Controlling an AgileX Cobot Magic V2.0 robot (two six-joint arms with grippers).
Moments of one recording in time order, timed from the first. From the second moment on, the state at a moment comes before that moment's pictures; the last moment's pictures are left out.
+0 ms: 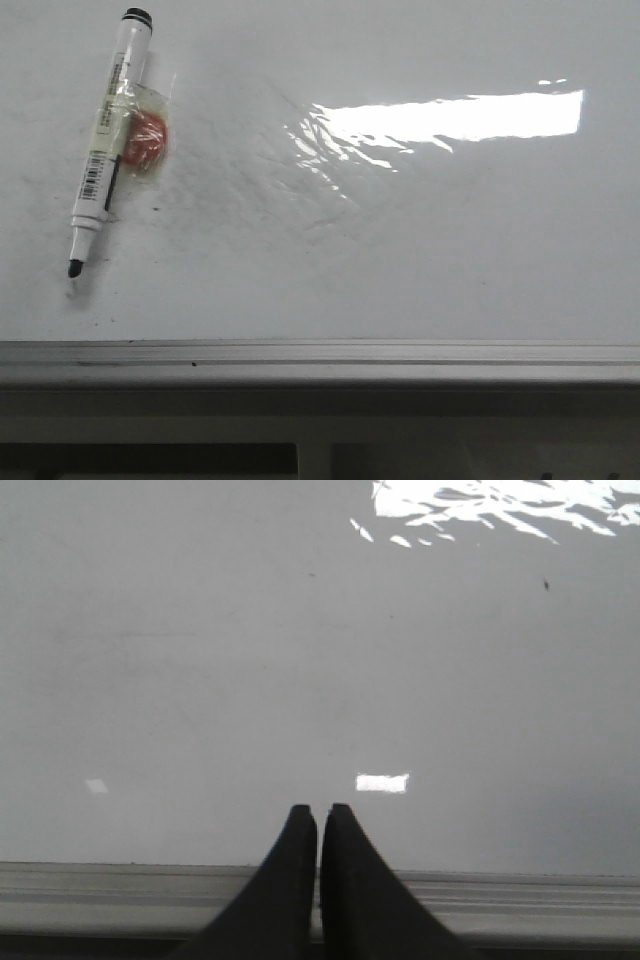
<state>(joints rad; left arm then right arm) -0.01 0.00 -0.01 -0.04 0.33 -0.02 -0.15 -0.01 0.01 -0.09 0.32 0.05</state>
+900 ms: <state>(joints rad) -0.01 0.00 -0.01 -0.06 0.15 -0.02 -0.16 -0.01 0.01 -0.10 0.02 0.05</state>
